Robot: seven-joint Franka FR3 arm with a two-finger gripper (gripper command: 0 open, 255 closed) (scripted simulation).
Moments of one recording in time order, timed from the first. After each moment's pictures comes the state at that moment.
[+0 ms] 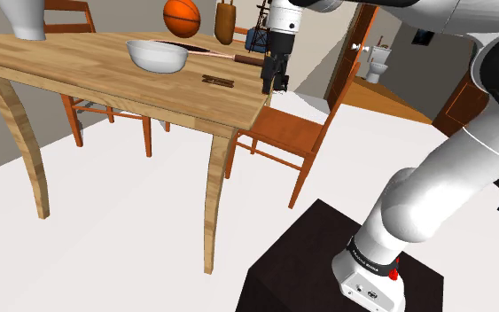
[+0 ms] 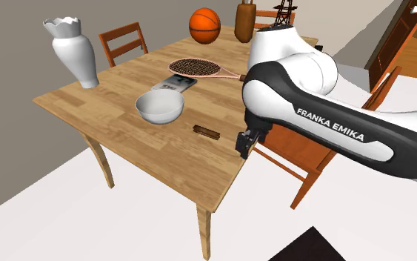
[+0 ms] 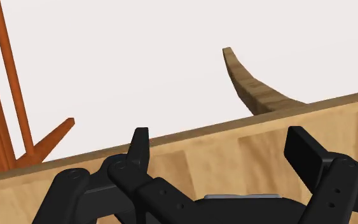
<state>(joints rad) 0.07 -0.26 0.00 -1.85 -0.01 1.55 -0.21</state>
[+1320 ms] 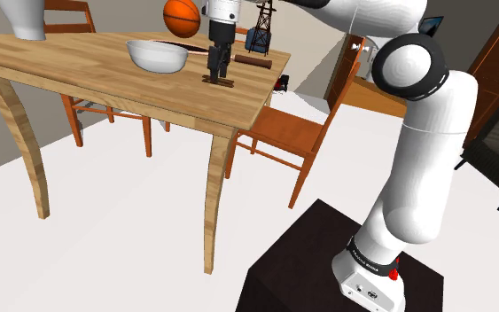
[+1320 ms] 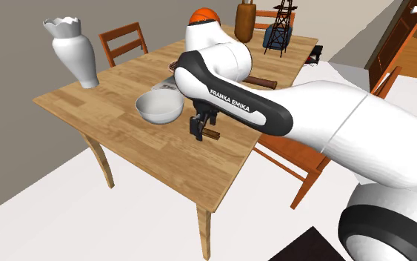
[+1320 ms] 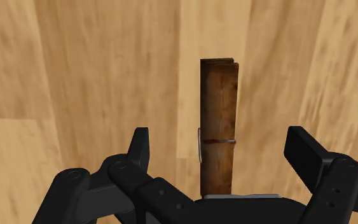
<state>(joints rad) 0.14 0.26 0.06 -1.25 -0.04 1.49 -0.34</state>
